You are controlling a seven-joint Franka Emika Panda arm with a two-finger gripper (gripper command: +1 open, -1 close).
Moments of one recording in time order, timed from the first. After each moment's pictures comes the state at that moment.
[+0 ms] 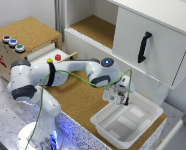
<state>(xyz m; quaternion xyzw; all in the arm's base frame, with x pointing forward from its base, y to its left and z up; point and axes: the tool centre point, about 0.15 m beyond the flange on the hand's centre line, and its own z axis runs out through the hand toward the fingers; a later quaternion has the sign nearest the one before) 0.360 -0.366 0.366 0.97 0.09 0.22 0.09</state>
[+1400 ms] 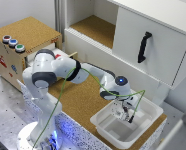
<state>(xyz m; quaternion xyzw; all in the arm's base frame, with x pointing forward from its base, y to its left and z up) 0.386 -0.395 0.251 0.99 0.04 0.15 0.05</state>
